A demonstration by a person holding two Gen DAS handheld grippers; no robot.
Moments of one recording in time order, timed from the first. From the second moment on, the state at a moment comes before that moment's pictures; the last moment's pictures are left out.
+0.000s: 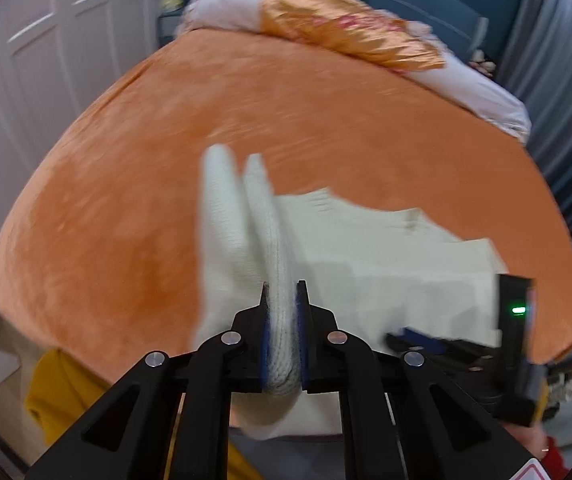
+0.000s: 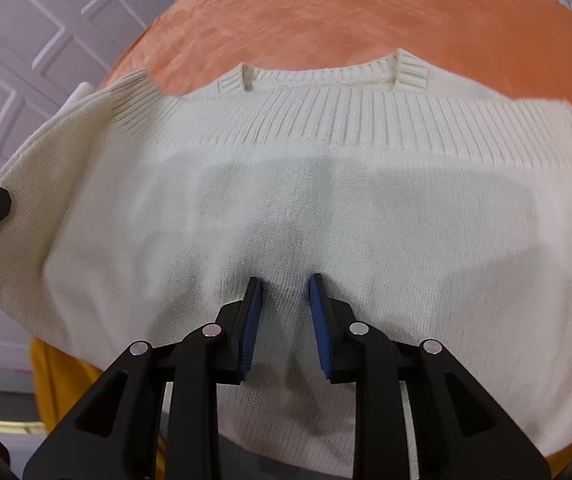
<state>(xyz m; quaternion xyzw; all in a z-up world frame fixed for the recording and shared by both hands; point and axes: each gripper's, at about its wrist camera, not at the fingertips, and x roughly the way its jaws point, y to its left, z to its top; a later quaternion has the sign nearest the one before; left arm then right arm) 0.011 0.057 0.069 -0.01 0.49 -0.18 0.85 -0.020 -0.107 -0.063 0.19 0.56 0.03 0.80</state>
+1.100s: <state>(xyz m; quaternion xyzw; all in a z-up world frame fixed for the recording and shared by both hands) 0.023 0.197 -0.063 -0.22 0.58 -0.02 0.78 -0.026 -0.105 -0.027 0.18 0.55 0.03 0.81</state>
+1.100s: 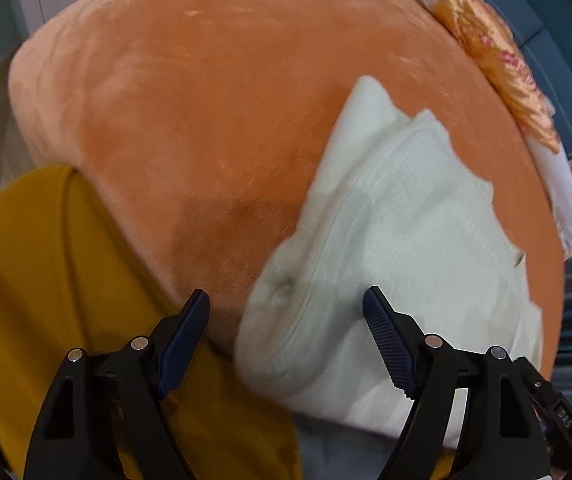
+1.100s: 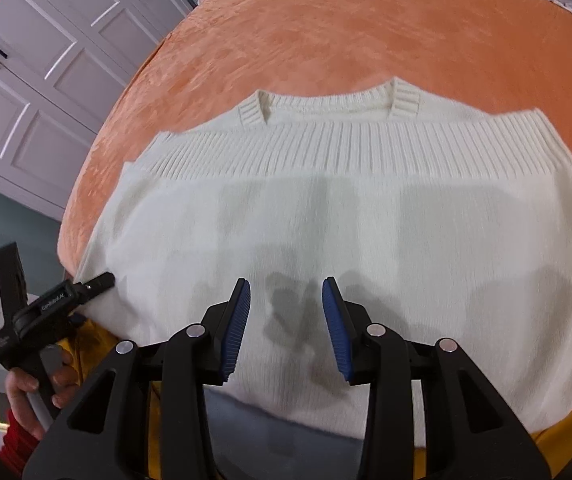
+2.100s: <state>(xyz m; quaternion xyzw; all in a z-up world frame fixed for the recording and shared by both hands) -0.078 -0.217 0.012 0.15 0.51 -0.43 0.73 -0.182 -0.286 -0.012 0.35 0.47 -0.13 0.80</state>
